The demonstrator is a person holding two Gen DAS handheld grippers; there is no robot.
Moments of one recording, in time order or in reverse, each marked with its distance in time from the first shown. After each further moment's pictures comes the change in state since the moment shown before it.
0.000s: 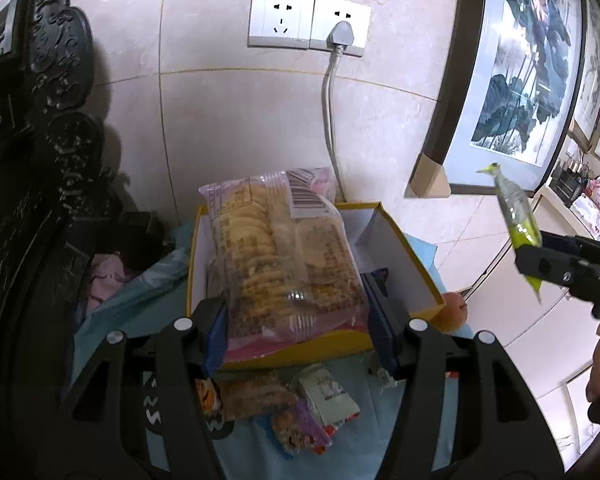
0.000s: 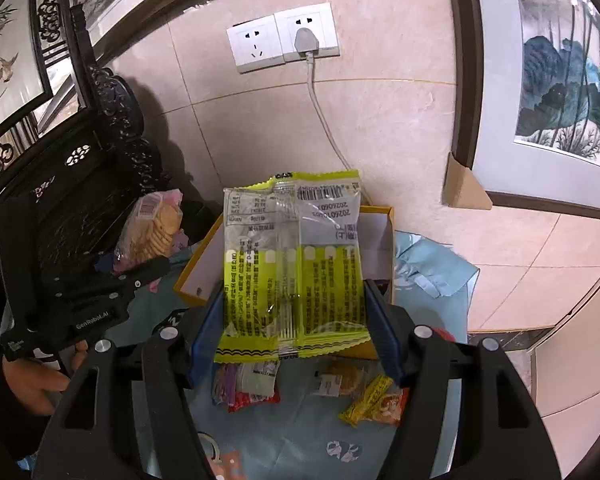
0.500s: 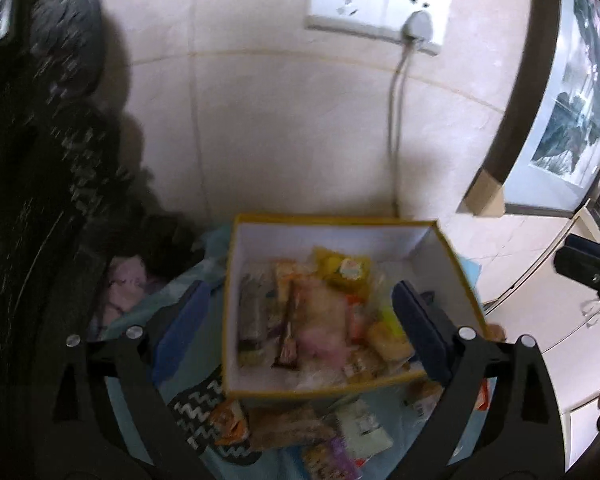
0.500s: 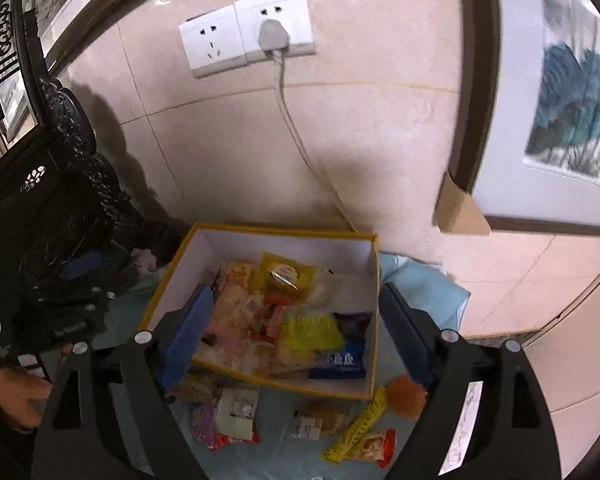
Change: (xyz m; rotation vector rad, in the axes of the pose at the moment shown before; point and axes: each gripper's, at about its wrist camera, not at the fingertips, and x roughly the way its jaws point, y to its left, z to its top) left arm 0.051 0.050 0.028 -0.090 0.076 0.109; right arm 0.050 -0.028 0.035 0.052 0.057 -0.080
